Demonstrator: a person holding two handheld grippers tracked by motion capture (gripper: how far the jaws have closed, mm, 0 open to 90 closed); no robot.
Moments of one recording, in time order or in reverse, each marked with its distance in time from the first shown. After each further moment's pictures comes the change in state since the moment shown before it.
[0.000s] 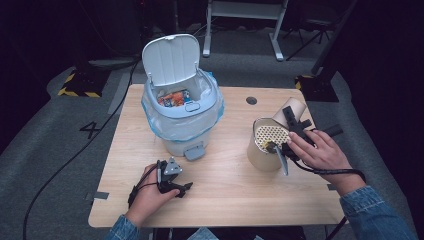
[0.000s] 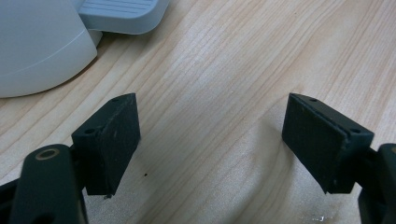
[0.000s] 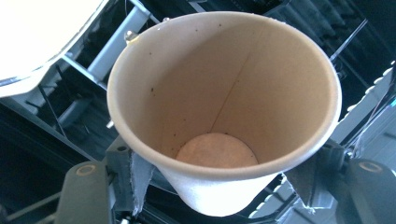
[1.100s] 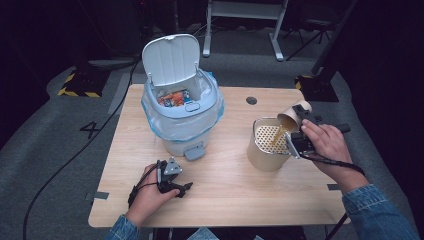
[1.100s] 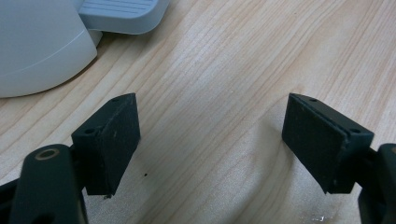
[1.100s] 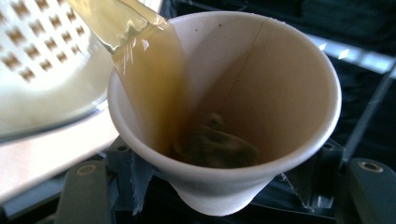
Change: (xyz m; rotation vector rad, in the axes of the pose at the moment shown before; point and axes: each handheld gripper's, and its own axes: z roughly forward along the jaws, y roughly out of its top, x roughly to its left) left arm 0.000 0.000 0.000 0.000 -0.001 0.000; right arm 0.006 -0.028 0.014 -0.093 0.242 0.400
